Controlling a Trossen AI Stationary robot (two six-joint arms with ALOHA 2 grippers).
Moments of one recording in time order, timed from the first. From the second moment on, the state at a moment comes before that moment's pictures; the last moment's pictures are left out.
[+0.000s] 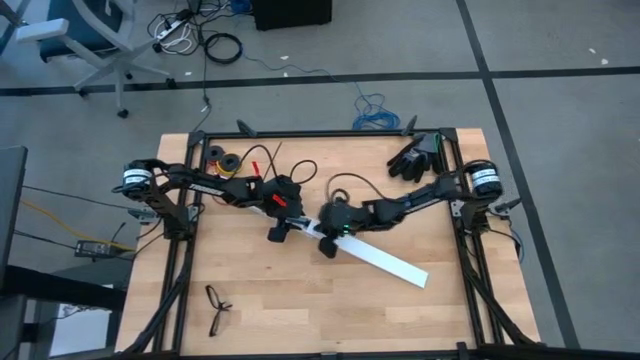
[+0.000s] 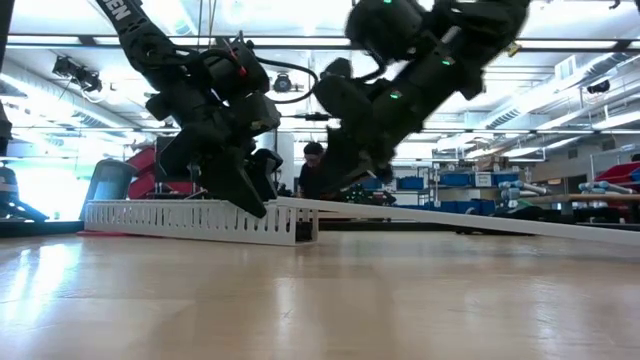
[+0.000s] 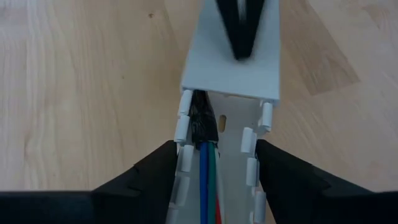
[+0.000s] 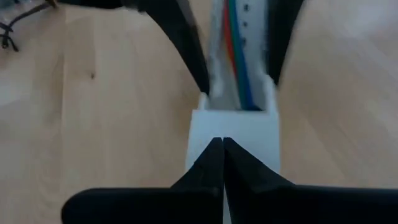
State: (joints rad) left arm 0.19 1.61 0.72 0.04 0.27 0.37; right arm 0.09 1.87 1.01 0.20 0.15 0.42
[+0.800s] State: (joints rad) left arm 0.19 1.61 0.72 0.05 0.19 0.31; right arm 0.07 1.94 1.17 0.19 0.13 0.27
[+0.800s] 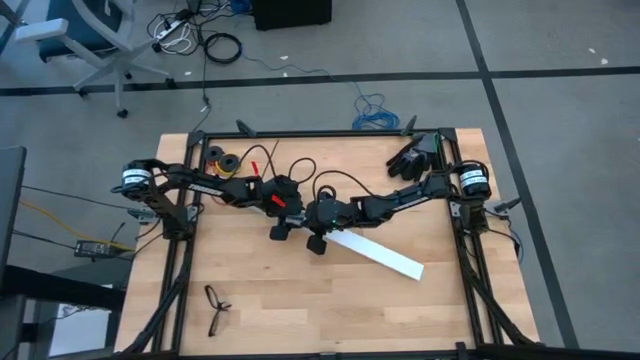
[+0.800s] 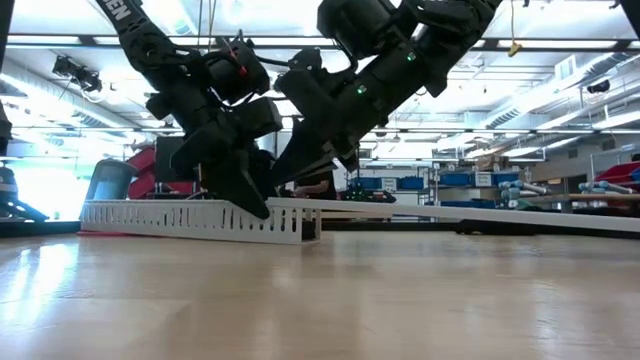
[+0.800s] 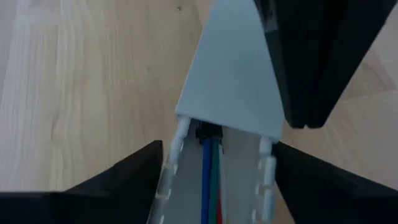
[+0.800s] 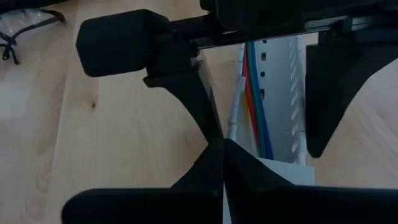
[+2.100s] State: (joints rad) left arm 0.25 1.52 0.60 0.10 0.26 0.33; right arm 0.16 1.81 1.12 -0.05 0.35 0.41
